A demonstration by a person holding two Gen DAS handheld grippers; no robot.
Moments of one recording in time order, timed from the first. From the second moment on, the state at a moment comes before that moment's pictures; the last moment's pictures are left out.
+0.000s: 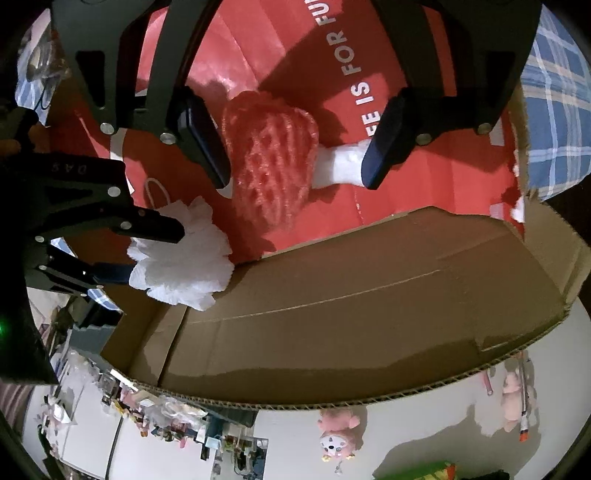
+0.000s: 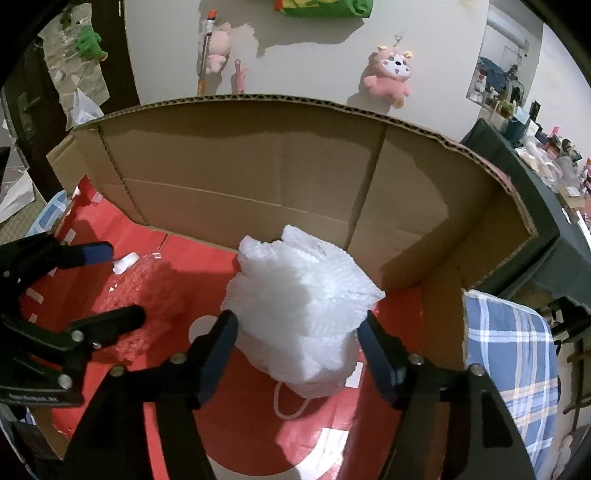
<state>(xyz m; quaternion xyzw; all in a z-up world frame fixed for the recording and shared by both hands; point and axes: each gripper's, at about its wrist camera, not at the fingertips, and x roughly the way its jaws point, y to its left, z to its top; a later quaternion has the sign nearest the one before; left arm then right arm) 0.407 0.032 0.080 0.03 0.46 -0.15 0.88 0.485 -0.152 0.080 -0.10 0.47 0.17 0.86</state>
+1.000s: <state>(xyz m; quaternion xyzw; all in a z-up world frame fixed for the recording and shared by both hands) 0.402 0.063 0.090 0.12 0.48 -0.13 0.86 0.463 -0.159 0.102 -0.11 0.45 0.18 0.87</state>
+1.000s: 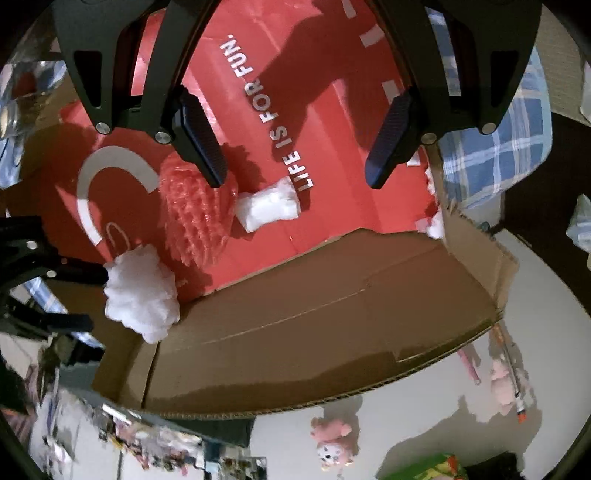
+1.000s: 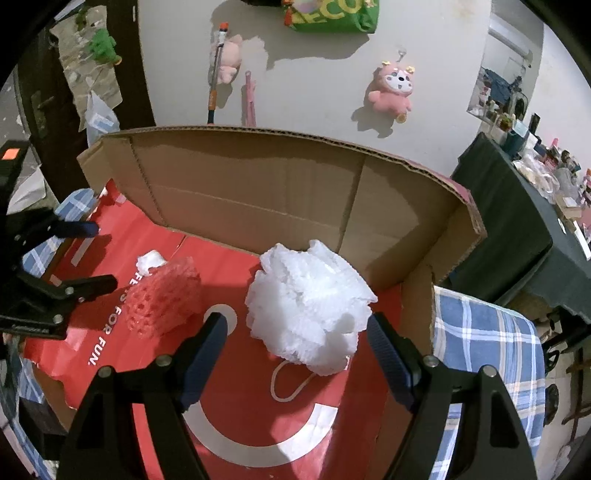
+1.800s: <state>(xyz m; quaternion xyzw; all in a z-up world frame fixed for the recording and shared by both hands) 0.429 0.024 0.059 0.26 0.49 -0.18 0.81 0.463 -0.156 0.093 -0.11 0.45 0.23 0.86</state>
